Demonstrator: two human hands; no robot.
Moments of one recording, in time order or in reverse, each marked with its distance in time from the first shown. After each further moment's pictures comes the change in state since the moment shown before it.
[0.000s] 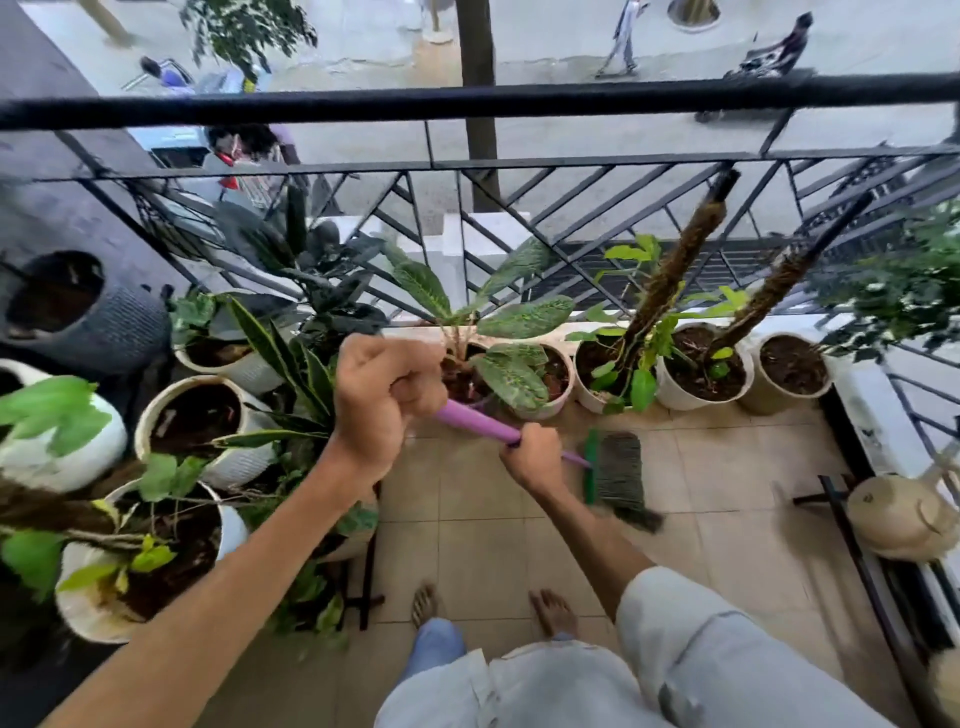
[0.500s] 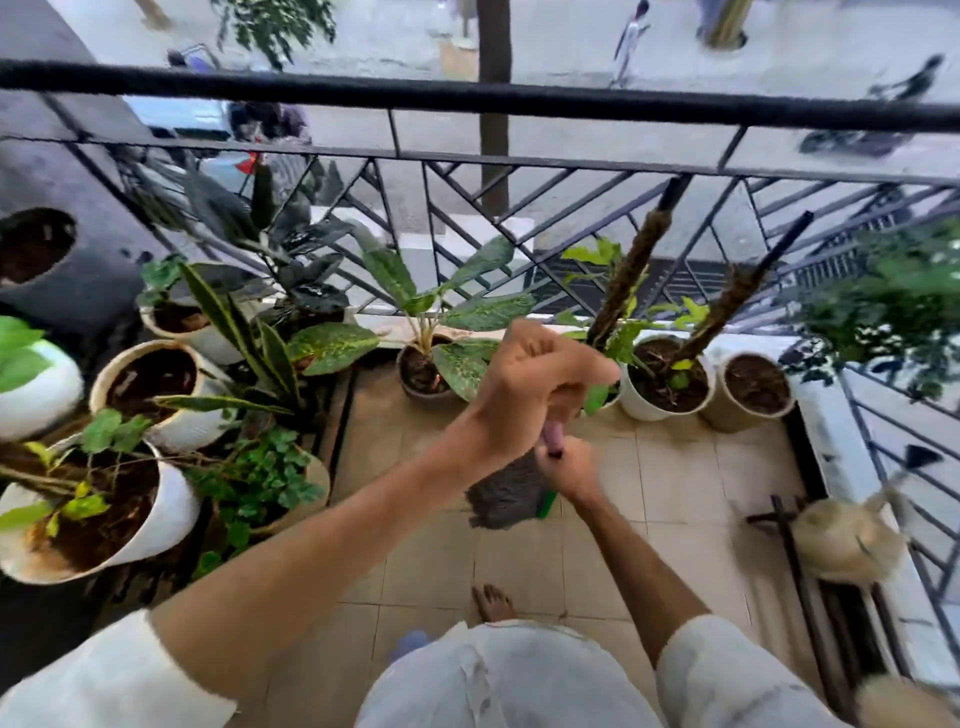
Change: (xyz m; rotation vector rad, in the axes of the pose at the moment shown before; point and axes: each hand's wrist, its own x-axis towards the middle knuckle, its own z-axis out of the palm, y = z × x) left_hand -0.016 -0.043 0.214 0.024 -0.267 -0.093; right_hand 0.013 0.177 -0.078 0.101 -0.021 -0.042
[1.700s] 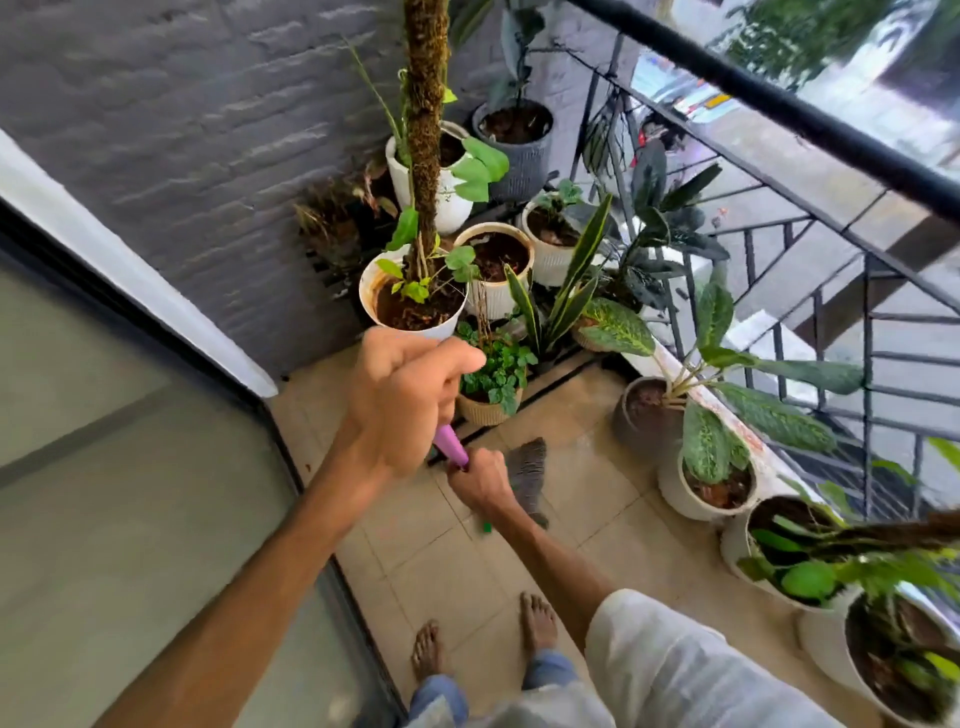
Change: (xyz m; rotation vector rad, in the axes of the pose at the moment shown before) left_hand -0.325 0.058 -0.082 0.202 1.349 0.149; right_hand -0.222 -0.166 0.252 -0.401 -0.772 -0.698
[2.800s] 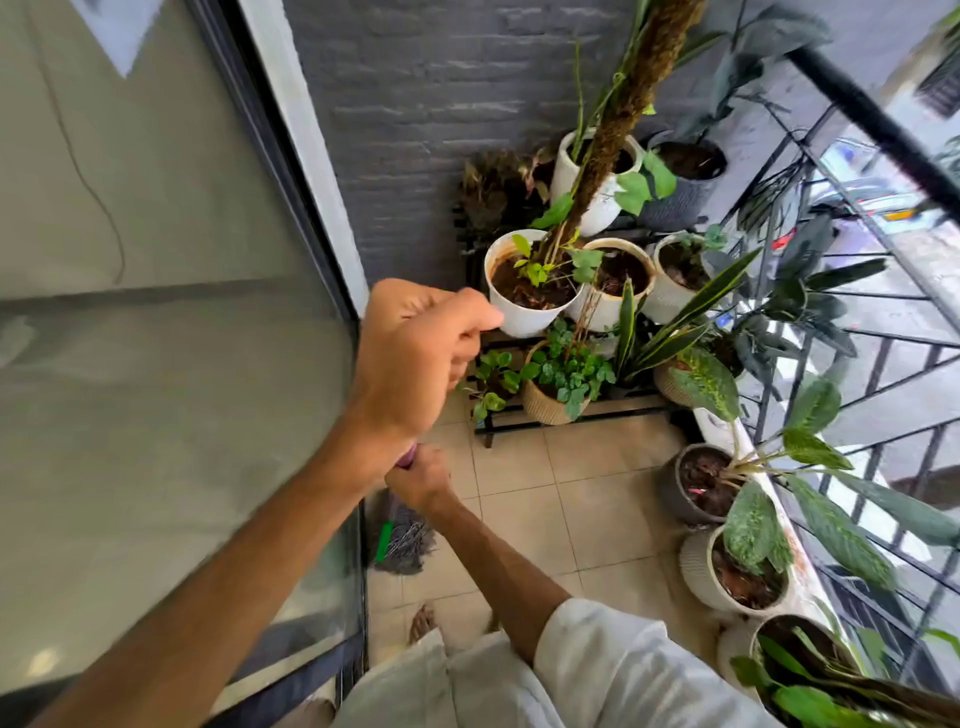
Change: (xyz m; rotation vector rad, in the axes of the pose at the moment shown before) left_hand -0.125 0.031 -0.049 -0.098 0.395 0.123; right_hand -0.165 -0.085 0.075 0.022 -0.468 -0.288
